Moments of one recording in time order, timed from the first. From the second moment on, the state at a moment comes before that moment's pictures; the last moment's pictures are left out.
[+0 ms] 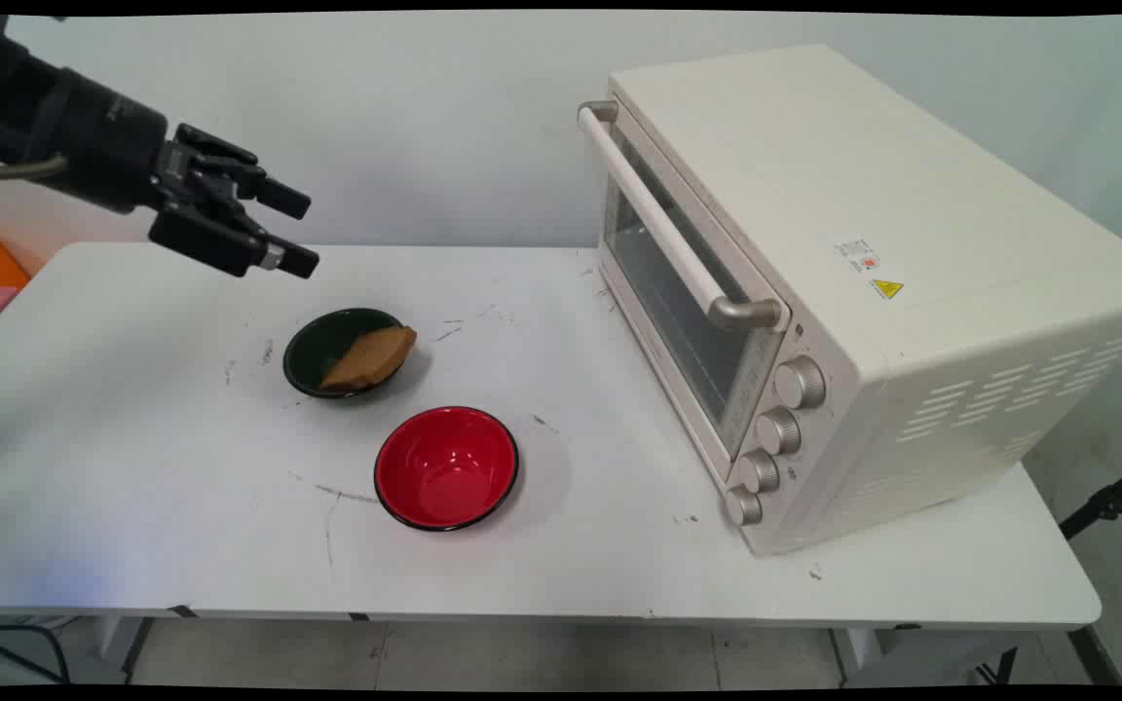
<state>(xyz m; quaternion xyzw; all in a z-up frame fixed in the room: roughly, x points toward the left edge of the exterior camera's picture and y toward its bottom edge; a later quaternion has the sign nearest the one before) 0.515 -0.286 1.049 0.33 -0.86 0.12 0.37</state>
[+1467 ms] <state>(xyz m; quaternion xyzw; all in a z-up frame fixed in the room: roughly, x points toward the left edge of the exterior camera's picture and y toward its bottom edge) 0.351 -0.416 1.117 0.31 -0.88 0.15 0.33</state>
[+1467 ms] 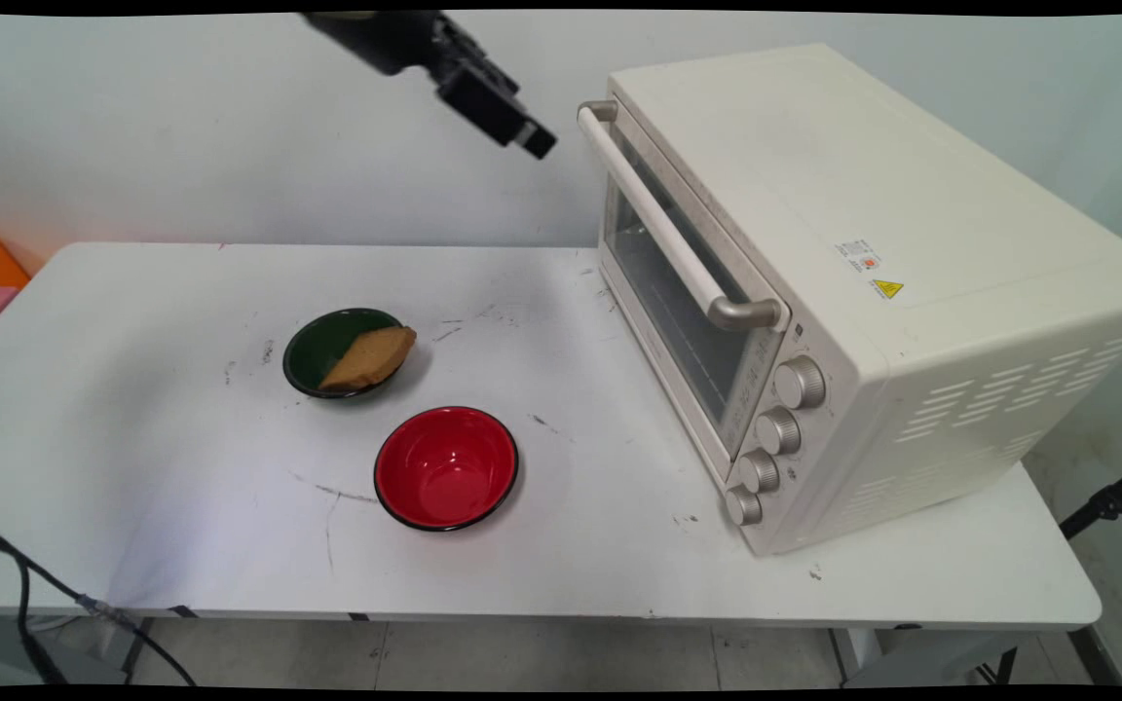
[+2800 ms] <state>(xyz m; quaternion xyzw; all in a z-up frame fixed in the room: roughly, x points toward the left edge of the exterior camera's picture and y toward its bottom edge) 0.258 -0.495 1.103 0.30 -0.91 0.10 0.28</state>
